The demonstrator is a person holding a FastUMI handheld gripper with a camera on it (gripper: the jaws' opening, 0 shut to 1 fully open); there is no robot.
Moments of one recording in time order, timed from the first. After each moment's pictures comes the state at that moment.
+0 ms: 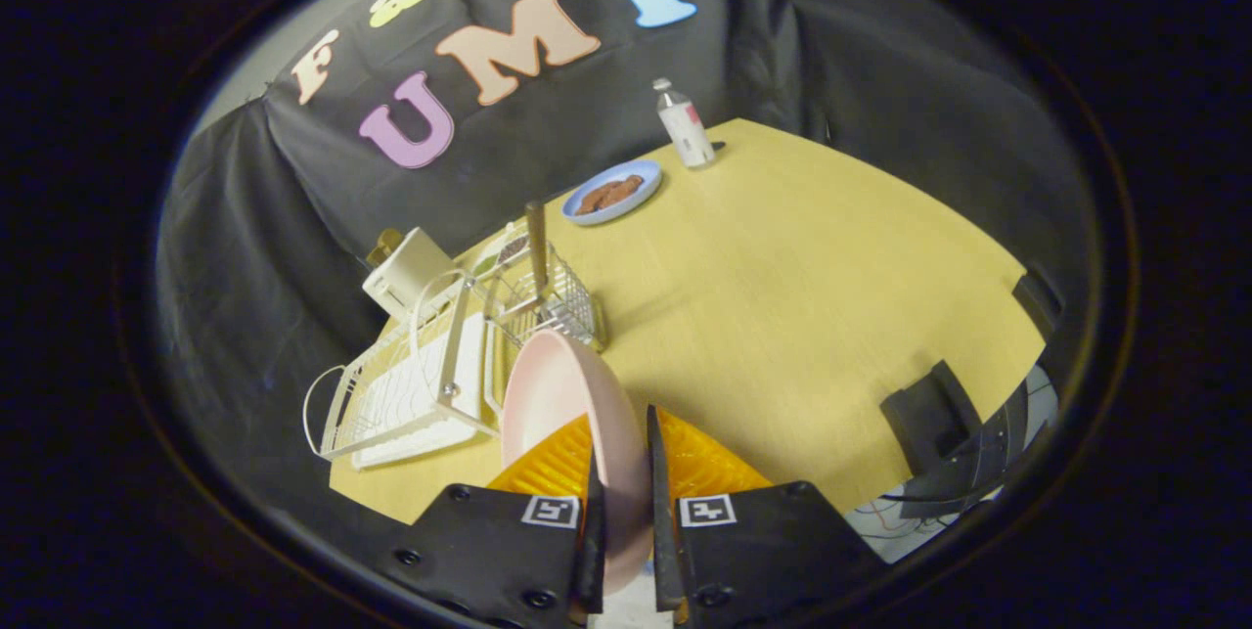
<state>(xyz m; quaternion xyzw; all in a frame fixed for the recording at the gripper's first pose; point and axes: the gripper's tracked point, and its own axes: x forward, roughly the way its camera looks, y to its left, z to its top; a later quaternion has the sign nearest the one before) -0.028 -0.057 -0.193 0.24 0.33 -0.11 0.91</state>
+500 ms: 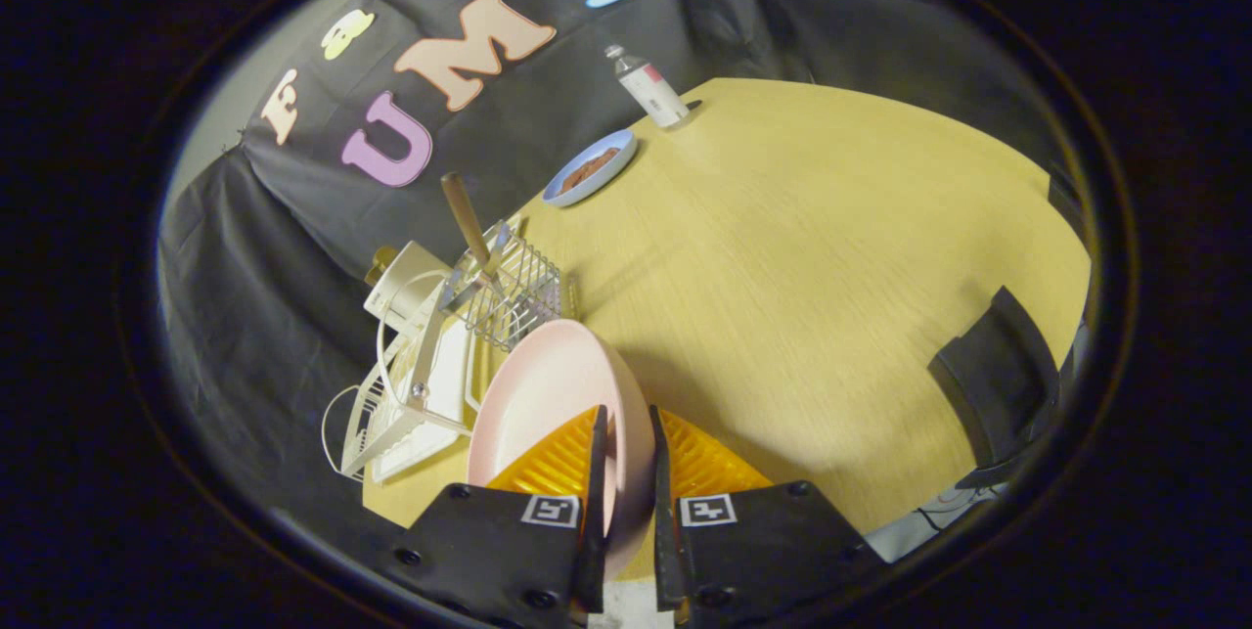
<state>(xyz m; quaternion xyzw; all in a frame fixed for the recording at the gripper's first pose) -0.016 -0.070 -0.242 0.28 0.33 -0.10 0.90</state>
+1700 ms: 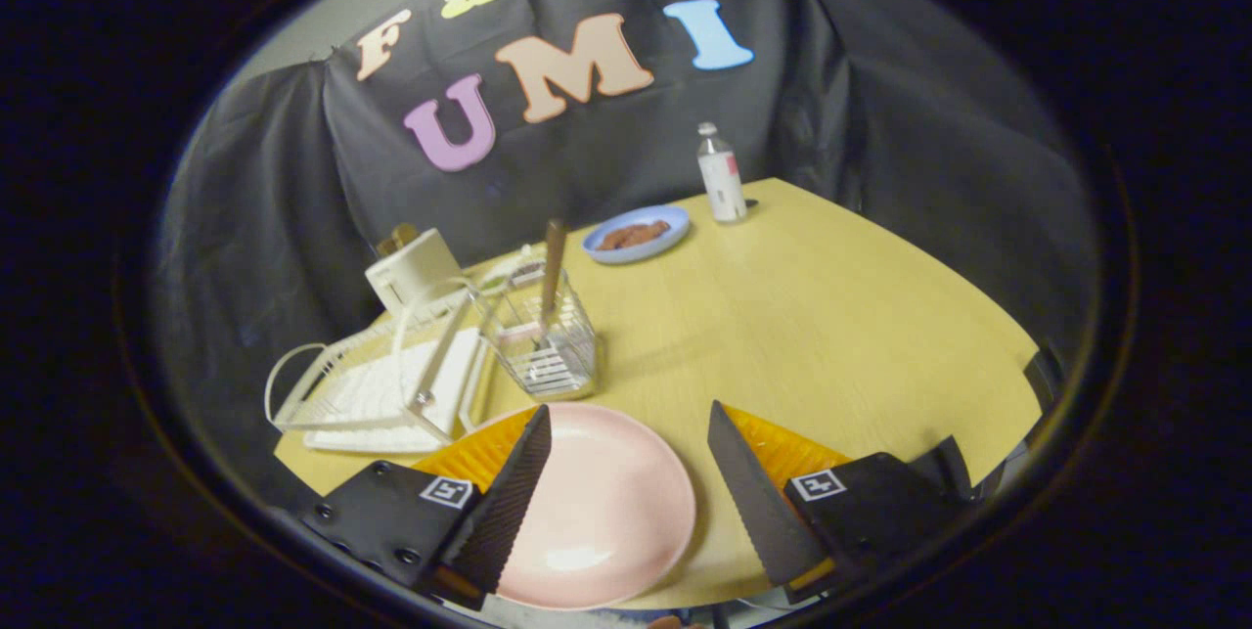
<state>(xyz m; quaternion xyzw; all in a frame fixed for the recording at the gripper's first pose) 0.026 -0.055 -0.155 0.13 0.21 -0.07 0.97</state>
